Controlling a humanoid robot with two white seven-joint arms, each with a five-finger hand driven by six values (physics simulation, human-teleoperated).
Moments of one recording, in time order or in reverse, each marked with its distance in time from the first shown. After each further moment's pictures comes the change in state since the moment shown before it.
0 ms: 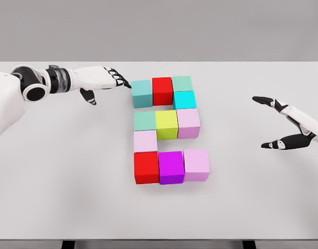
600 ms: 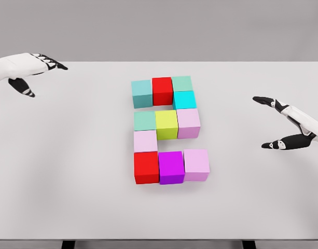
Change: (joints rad) left arm 0.006 0.302 0.019 -0.009 0.200 0.000 0.004; right arm 0.002 -0.001 -0.001 0.001 0.000 0.000 0.000
